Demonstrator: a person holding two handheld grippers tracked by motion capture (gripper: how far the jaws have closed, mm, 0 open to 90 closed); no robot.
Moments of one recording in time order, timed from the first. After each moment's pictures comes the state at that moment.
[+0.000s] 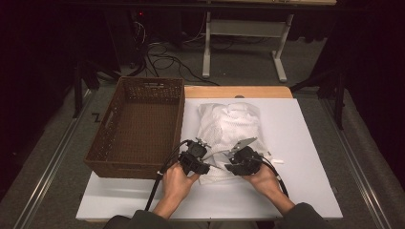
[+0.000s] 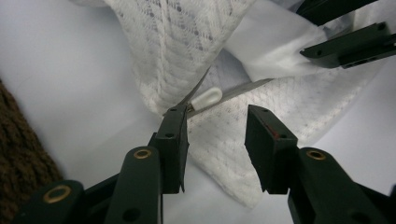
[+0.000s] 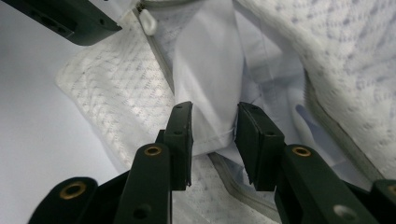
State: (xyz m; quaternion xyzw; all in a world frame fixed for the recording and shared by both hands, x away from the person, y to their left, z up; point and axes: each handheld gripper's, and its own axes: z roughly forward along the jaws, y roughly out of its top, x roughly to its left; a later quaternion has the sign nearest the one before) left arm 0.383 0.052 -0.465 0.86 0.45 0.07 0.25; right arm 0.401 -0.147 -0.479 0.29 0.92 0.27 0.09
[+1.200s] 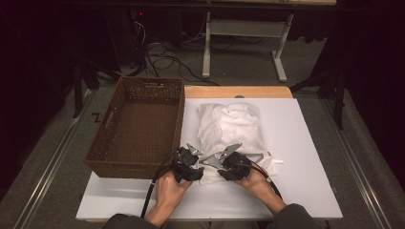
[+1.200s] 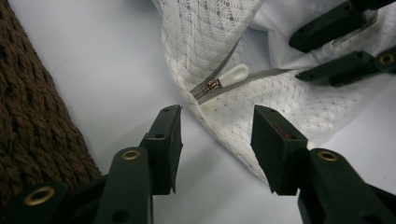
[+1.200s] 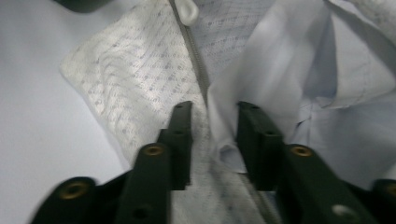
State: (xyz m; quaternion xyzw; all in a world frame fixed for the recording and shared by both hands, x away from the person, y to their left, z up) left arm 0.362 0.072 -0.477 0.84 0.45 0.12 0.28; right arm 0.393 -0.120 -0.494 0.24 0.94 0.22 0.10
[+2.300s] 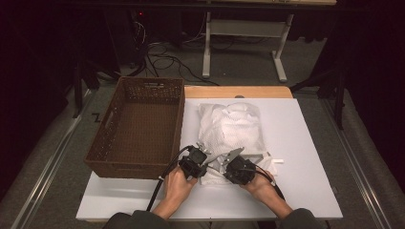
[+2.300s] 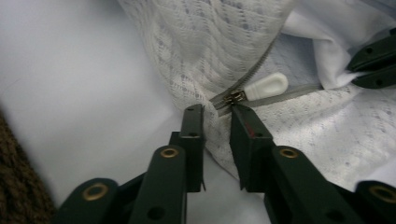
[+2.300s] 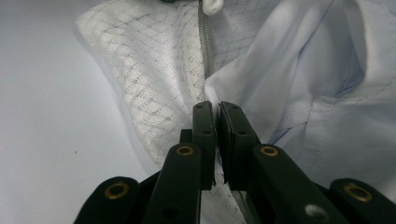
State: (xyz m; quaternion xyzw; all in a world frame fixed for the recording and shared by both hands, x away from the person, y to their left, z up) left arm 0.382 0.049 -0.498 0.87 0.42 0.12 0.25; right arm 0.380 -0.129 -0.489 0.23 0.95 0.20 0.09
